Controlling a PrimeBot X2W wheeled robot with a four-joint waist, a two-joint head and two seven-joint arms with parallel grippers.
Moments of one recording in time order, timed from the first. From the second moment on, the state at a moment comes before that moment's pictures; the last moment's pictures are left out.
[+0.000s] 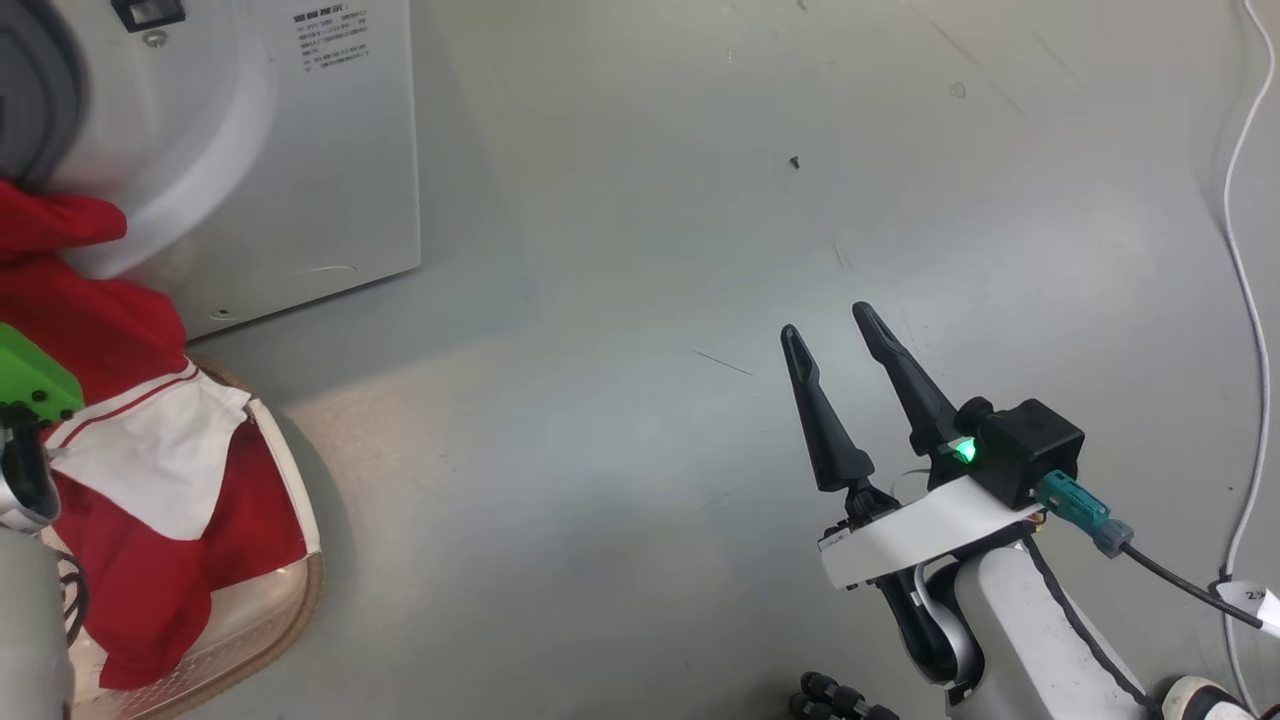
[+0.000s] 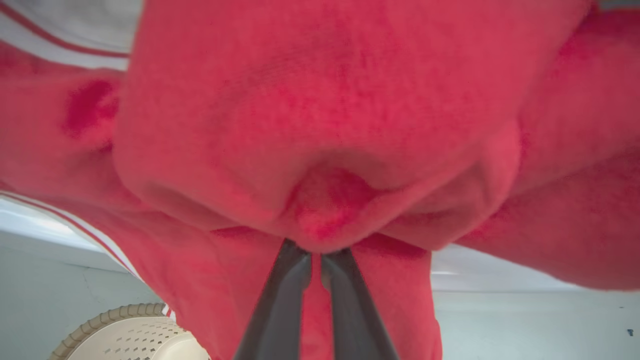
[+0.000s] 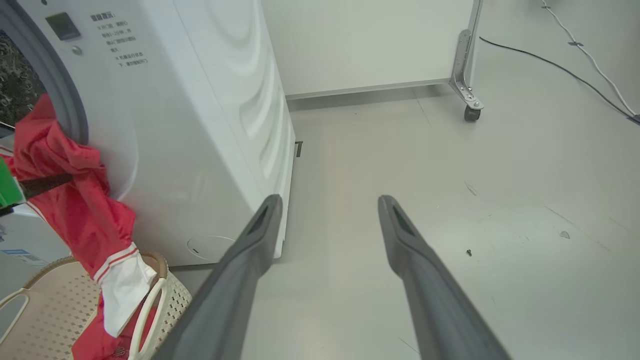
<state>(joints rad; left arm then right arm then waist) -0.64 0.24 0.18 0.68 -0.39 0.07 0.03 -0.23 -0.04 0.40 0.13 0.41 0.04 -0.25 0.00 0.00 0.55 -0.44</state>
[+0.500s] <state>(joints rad) -0.62 0.18 0.13 0.74 -0.38 0.01 -0.10 -0.23 -0.04 0.37 0.16 0.38 0.03 -0.25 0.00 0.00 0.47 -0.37</state>
